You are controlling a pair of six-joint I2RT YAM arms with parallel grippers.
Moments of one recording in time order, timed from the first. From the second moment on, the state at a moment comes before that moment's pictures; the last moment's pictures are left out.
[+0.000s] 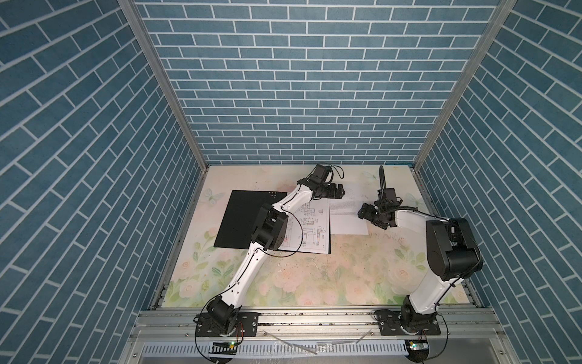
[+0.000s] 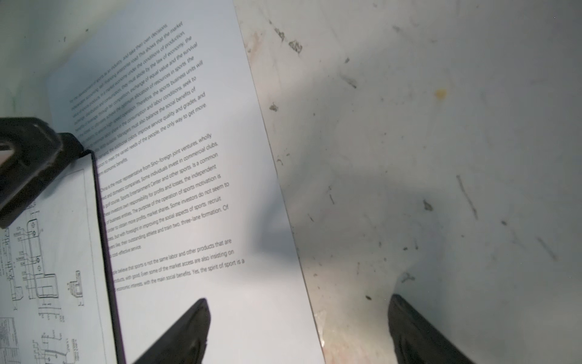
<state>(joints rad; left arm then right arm) -0.59 2.69 2.41 -0.49 0.31 -0.43 0.18 1.76 0.97 -0.20 -0.13 0.52</state>
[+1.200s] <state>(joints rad) -0.49 2.11 1.80 -0.30 0.24 -0.41 0.41 1.92 1.15 -0.09 -0.32 0.77</state>
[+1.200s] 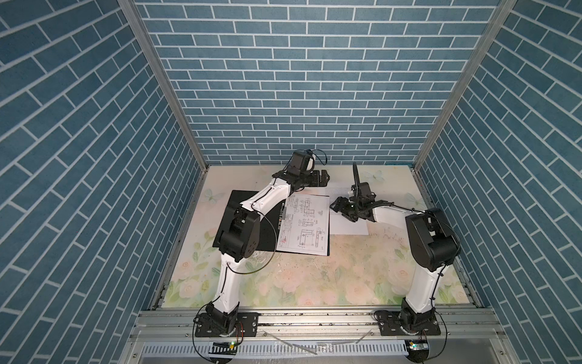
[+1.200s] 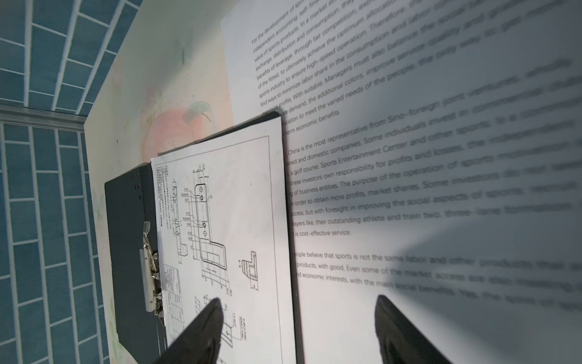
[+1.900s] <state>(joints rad) -0.41 1.98 1.53 -0.23 0.24 -0.42 0.47 2.07 1.31 -0.07 -0.37 0.82</state>
